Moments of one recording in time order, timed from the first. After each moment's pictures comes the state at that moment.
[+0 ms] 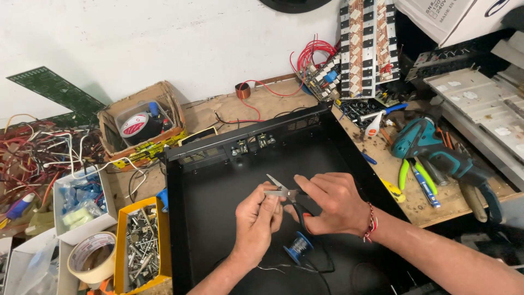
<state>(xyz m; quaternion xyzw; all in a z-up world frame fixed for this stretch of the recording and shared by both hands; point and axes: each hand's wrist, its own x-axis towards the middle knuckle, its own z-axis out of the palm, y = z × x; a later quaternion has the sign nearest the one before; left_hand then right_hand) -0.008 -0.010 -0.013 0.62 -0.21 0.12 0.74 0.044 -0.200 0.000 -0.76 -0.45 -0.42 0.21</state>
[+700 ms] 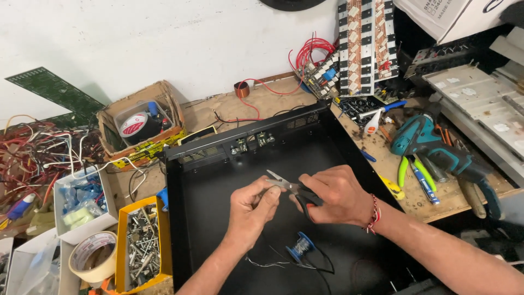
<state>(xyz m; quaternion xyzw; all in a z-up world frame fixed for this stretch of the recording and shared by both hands) 0.010 0.004 -0.011 0.62 -0.19 0.05 0.76 0.056 -0.212 -0.009 -0.77 -0.47 -0.39 0.17</state>
